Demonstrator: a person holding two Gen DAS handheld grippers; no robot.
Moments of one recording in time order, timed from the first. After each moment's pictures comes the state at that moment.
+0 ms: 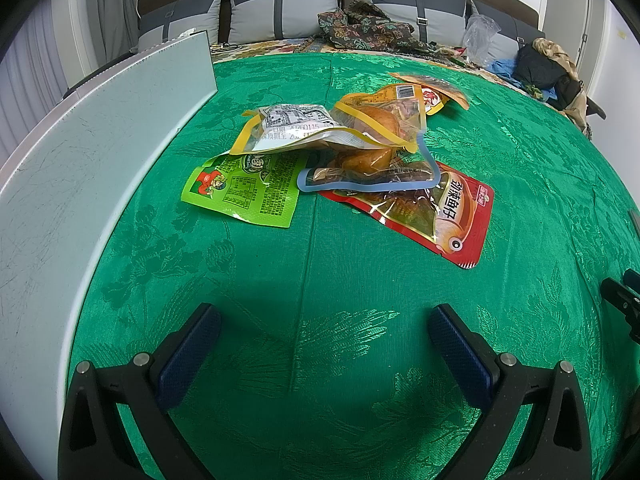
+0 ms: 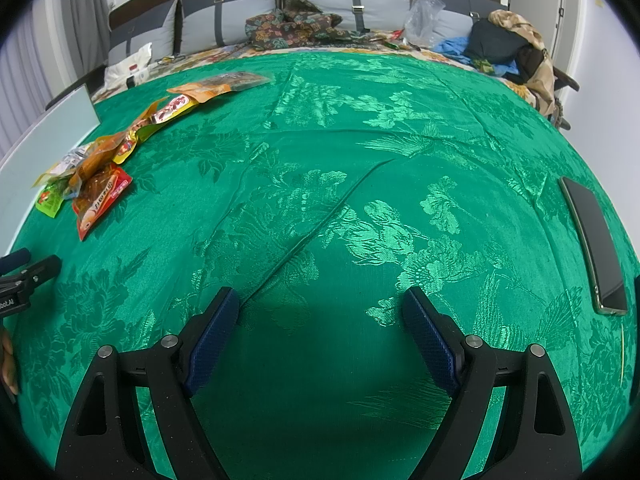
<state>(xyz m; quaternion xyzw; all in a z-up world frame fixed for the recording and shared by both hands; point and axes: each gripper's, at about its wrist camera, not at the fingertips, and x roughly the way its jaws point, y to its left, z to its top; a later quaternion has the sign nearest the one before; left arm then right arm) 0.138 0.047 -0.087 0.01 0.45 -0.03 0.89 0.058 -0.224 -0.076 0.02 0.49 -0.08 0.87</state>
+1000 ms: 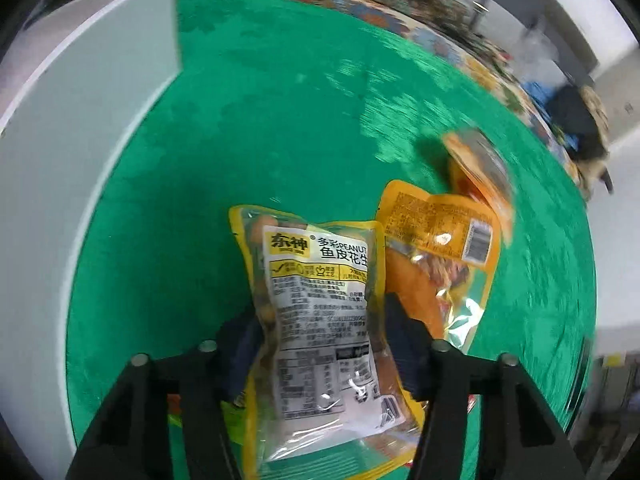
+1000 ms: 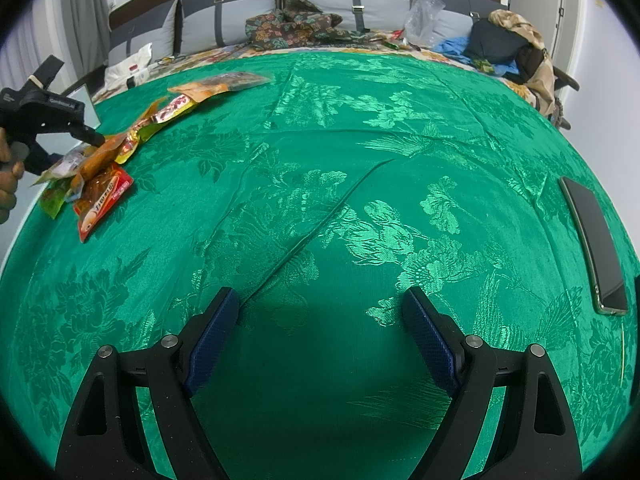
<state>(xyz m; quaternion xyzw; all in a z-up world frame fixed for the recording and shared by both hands) 0.315 0.068 -0.055 -0.13 0.59 -0.06 0.80 0.058 -0.224 -0.078 0.02 0.49 -0.07 0.87</state>
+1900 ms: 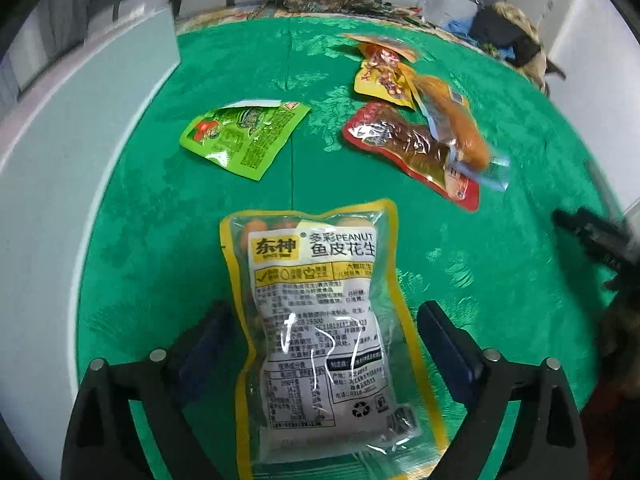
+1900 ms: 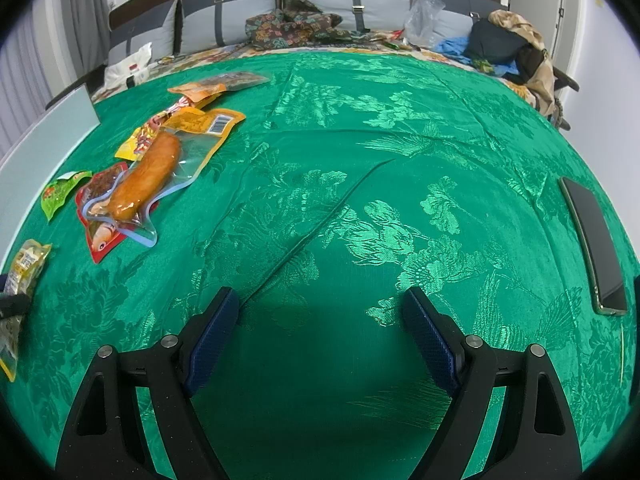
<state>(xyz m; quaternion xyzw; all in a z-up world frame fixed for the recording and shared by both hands) 0.107 0.060 -0.072 0.04 0.52 -0.11 0.85 0.058 -0.224 -0.079 0.02 0.49 -0.07 0.87</state>
